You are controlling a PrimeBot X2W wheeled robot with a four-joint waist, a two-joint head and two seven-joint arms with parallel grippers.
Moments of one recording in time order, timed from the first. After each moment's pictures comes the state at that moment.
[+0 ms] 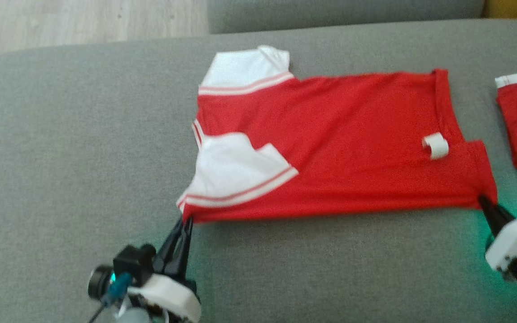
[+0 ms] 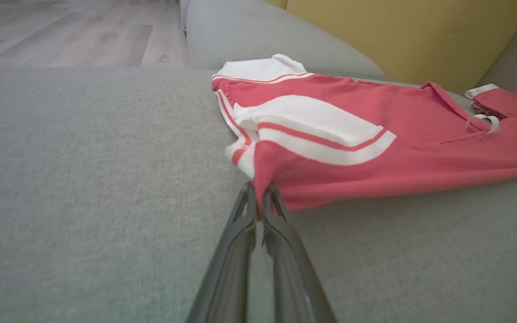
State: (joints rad) left arm -0.17 0.24 -0.59 0.37 -0.52 0.07 -0.20; right arm -0.34 -0.58 0.58 0.74 0.99 0.12 -0.05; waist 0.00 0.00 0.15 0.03
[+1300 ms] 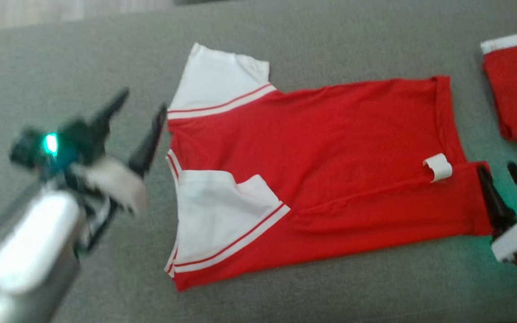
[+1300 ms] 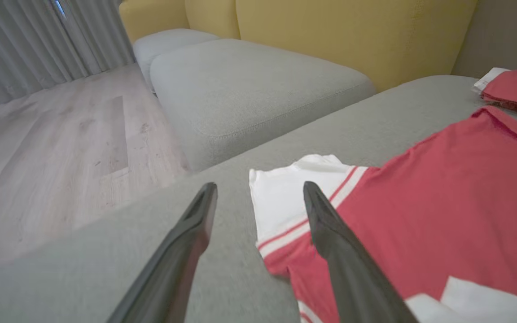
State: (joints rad) left arm -0.47 0.50 -0.57 0.11 -0.45 0.03 0.11; right arm -0.16 -0.58 0.32 0.42 0.76 0.12 -0.15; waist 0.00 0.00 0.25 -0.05
